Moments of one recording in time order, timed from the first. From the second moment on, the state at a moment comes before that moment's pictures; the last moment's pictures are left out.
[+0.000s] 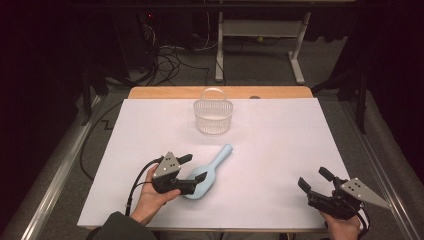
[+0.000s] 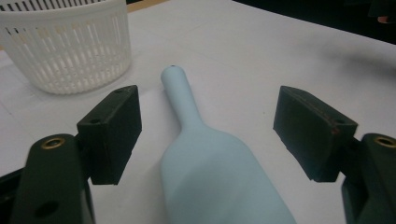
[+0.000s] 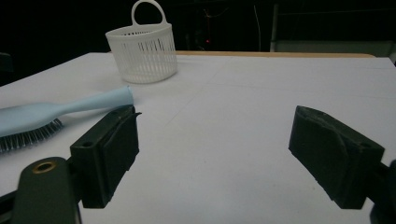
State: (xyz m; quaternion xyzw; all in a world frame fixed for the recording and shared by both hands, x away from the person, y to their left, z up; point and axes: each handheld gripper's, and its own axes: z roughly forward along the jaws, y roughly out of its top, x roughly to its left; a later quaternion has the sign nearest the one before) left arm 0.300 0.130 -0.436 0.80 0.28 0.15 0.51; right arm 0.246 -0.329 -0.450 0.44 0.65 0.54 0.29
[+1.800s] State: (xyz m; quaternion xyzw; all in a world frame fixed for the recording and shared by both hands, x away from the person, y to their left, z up) left arm 0.360 0.042 -0.408 0.91 0.24 0.05 0.33; right arm 0.247 -0.329 -0.451 0.44 0.66 0.55 0.28
